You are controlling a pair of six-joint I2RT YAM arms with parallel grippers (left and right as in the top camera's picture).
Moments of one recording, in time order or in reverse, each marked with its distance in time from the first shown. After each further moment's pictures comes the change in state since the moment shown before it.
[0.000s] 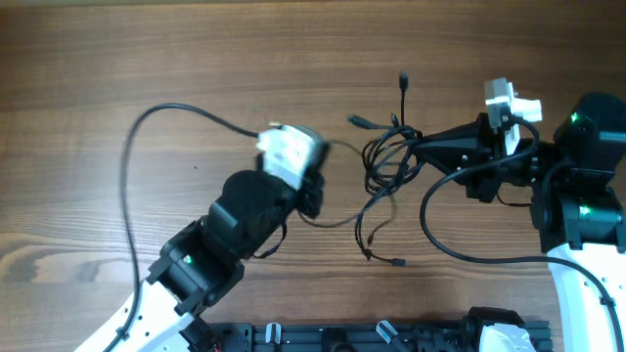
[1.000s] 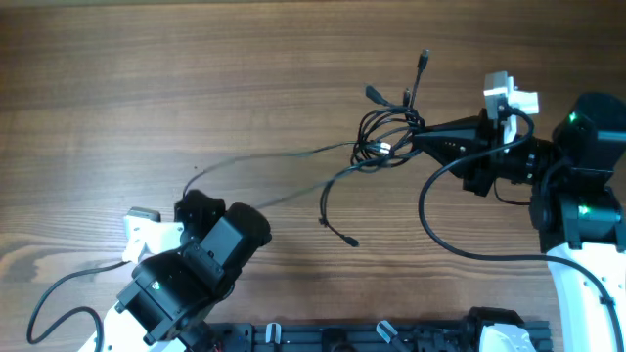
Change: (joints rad) left arm 0.000 -0.140 0.005 -0.894 -0.727 -1.828; right arm 0.003 0.001 0.000 -0.004 0.101 0.037
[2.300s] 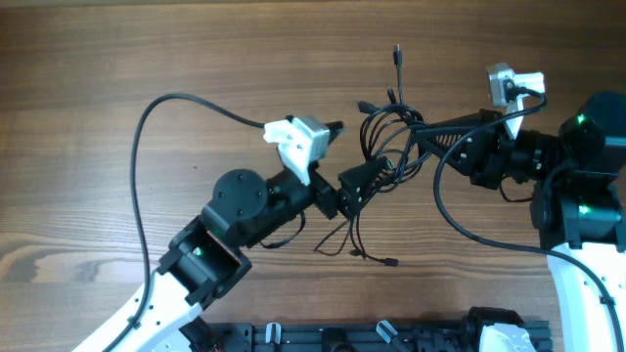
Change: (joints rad) left arm 0.001 0.195 -0.011 1.199 1.041 1.720; right arm -0.001 0.001 0.000 0.150 -0.062 0.445
